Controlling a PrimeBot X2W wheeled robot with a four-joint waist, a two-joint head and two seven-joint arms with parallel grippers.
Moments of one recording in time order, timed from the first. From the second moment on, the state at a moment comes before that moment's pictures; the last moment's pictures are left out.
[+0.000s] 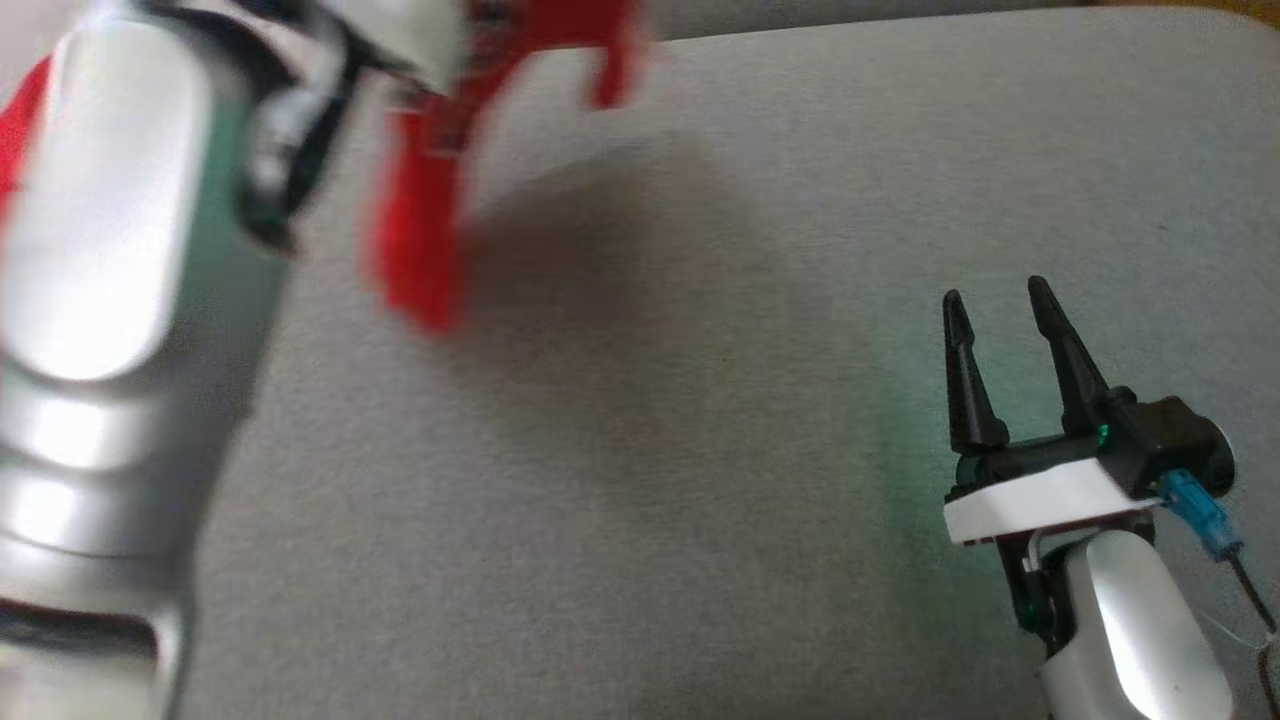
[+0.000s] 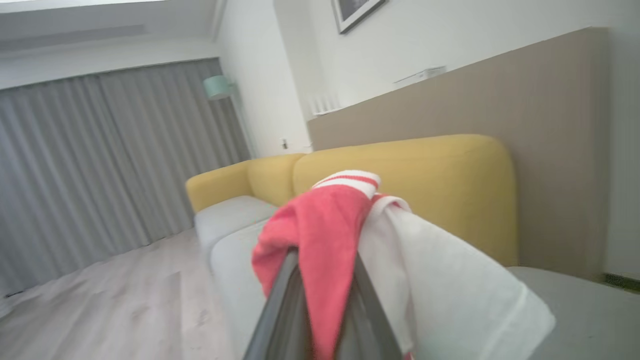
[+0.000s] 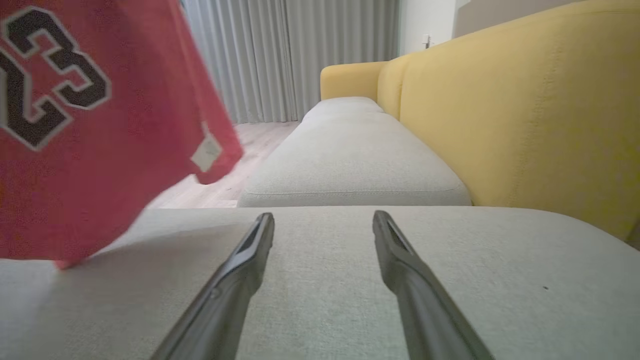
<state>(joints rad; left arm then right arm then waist) -1.05 0.26 -0.45 0.09 -0.39 -0.06 0.38 -0.19 -0.05 0.07 0.24 0.08 0.12 -0.25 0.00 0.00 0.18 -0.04</state>
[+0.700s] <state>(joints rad) -0.43 0.17 -0.45 0.42 -0.55 0.02 0.04 -0.18 -0.05 0.06 0.23 0.08 0.12 -0.25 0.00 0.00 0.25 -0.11</state>
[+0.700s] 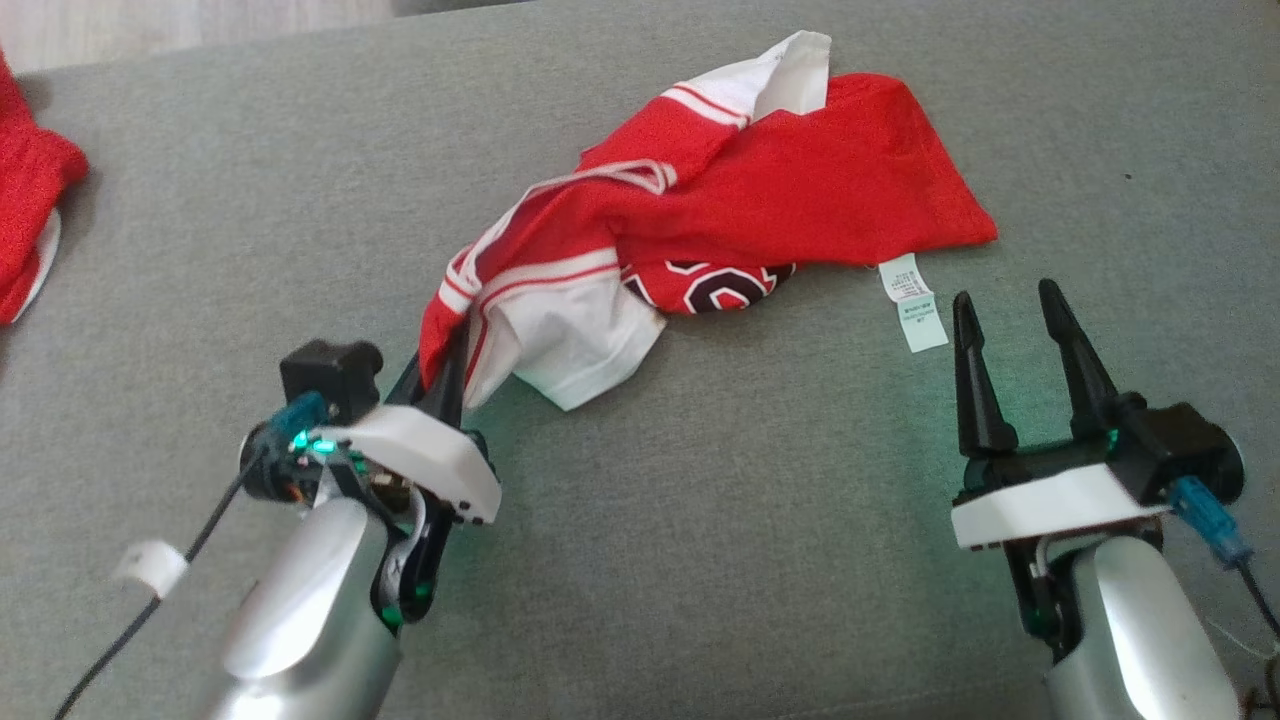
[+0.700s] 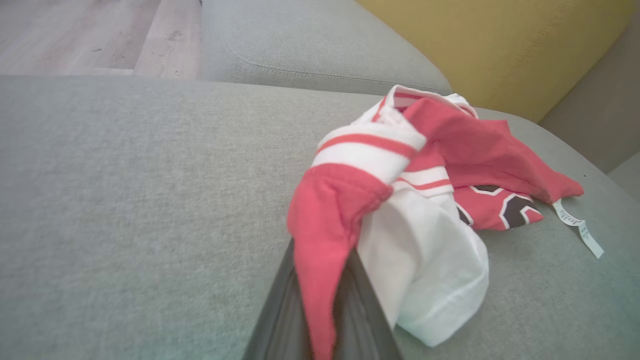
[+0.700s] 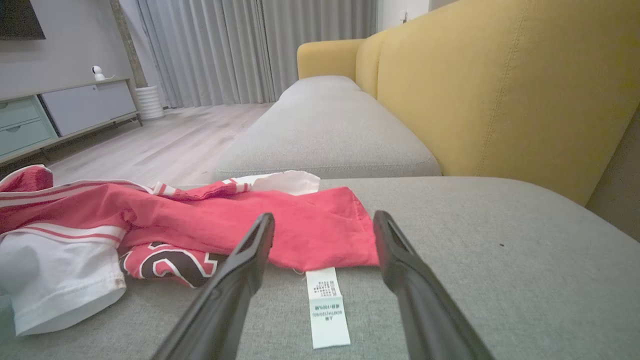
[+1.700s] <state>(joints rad) -0.09 0.17 -0.39 0.34 -0.54 0.10 -0.24 -0.01 -0.05 -0.01 0.25 0.03 0.12 -0.25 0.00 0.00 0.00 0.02</state>
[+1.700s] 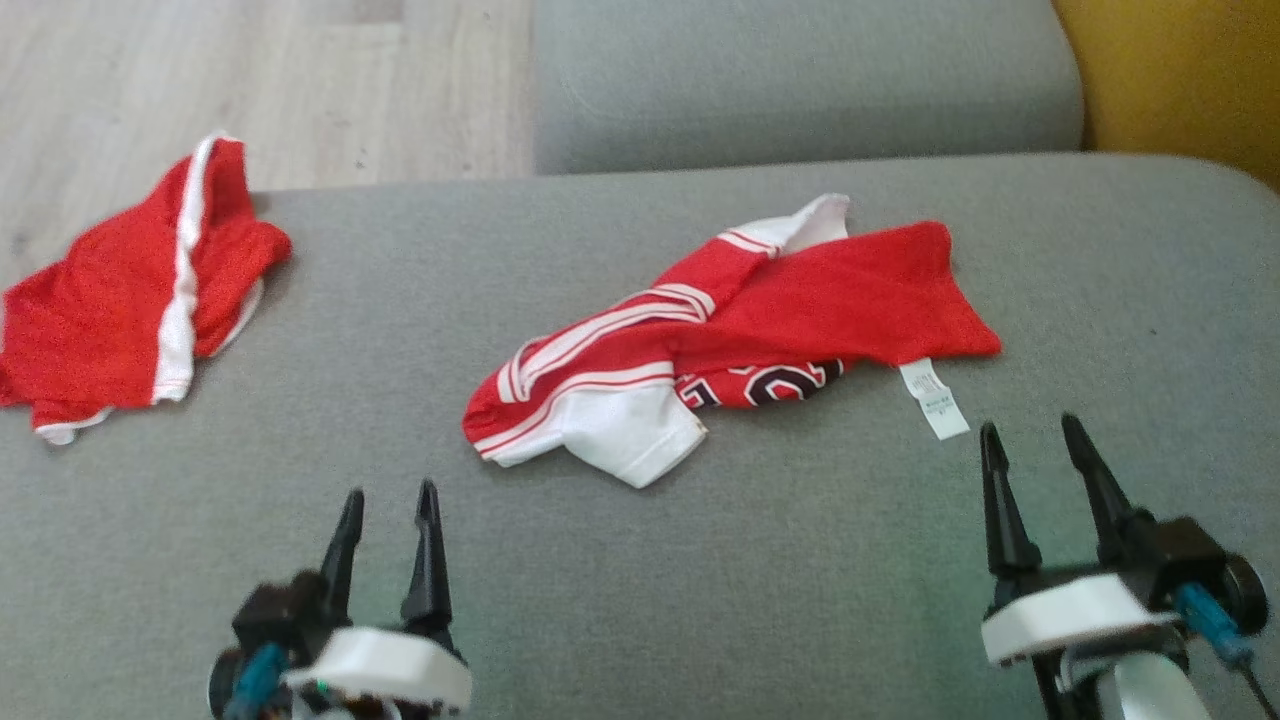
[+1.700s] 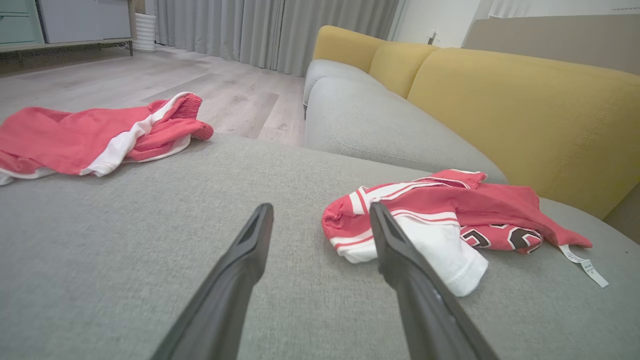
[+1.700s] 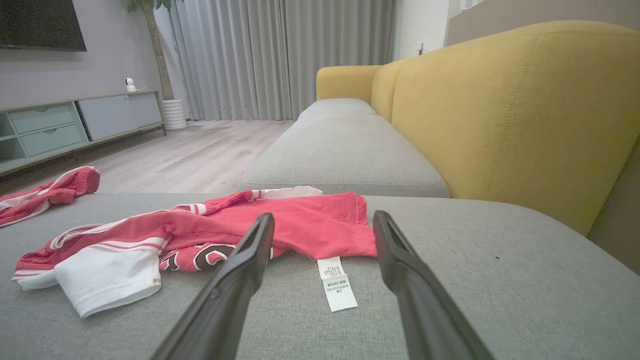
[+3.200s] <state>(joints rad) -0.12 0.17 -0.45 0.34 -0.50 0.14 -0.16 0.03 -0.04 0.00 0.24 0.07 0.12 -0.25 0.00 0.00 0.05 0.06</state>
